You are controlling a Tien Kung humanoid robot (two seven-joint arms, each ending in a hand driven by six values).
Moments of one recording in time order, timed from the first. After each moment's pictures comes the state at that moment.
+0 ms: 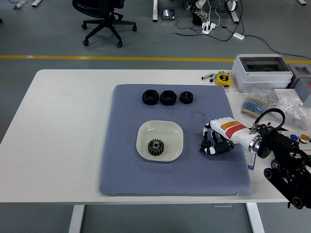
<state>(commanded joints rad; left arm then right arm) -0.11 0.11 -0.76 -0.23 0.97 0.20 0.21 0.60 -0.28 0.79 0.93 -2.04 -0.08 0.28</state>
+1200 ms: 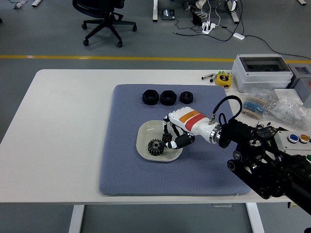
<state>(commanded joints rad) -0.10 0.12 -0.77 -0.24 0.98 0.20 0.21 0.74 -0.11 0.65 0.92 -2.06 -0.08 0.24</state>
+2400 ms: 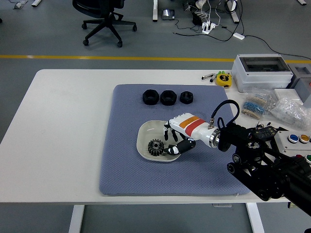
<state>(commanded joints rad) -0.11 0.12 -0.77 -0.24 0.98 0.20 0.21 0.74 -0.11 0.63 0.92 -2.06 -0.07 0.24</state>
